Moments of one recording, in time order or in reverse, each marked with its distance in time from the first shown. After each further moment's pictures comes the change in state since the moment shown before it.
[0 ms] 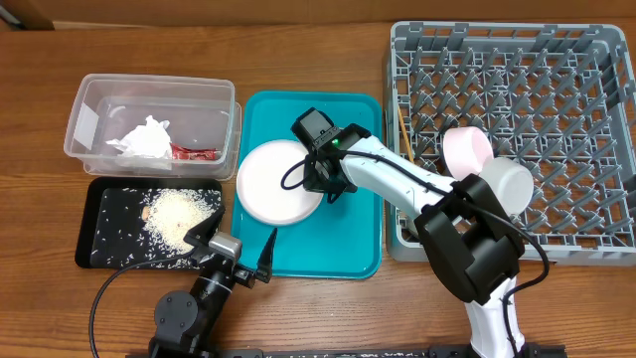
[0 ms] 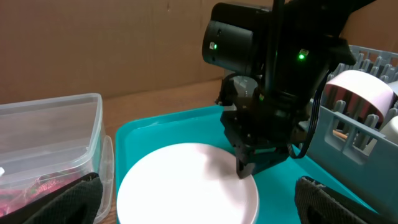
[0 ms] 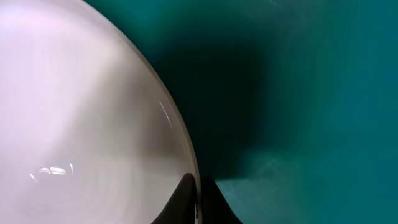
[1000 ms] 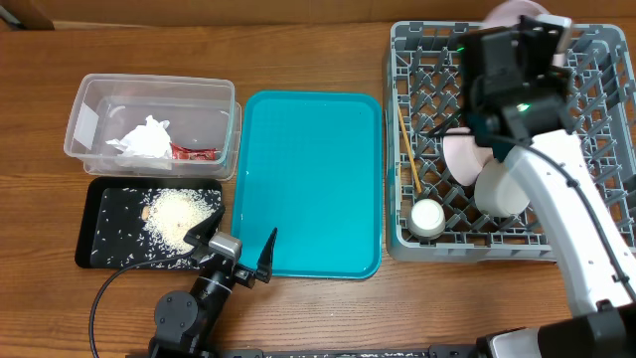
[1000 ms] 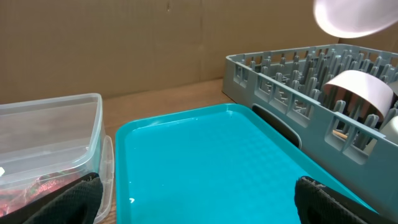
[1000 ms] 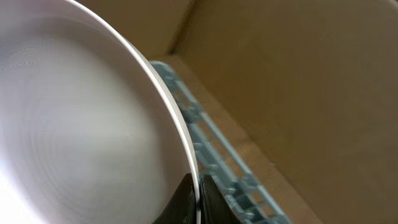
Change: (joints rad) left arm 0.000 0.000 0.000 0.000 0.000 0.000; right arm -0.488 -0.534 -0.003 -0.077 1.077 -0.436
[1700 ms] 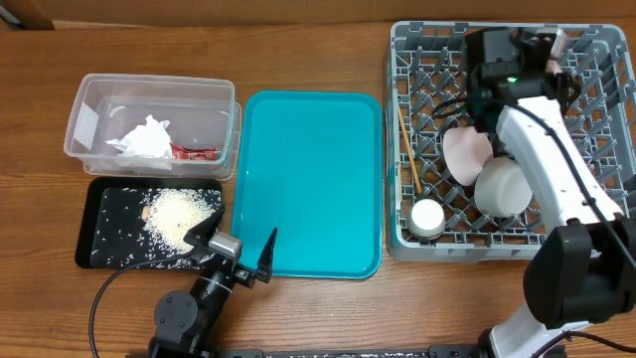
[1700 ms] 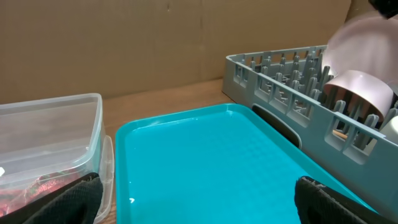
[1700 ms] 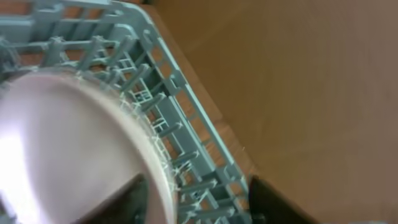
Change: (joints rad) left arm 0.000 0.000 0.000 0.000 0.000 0.000; right arm -0.071 0.218 -0.002 0.015 0.055 -0.069
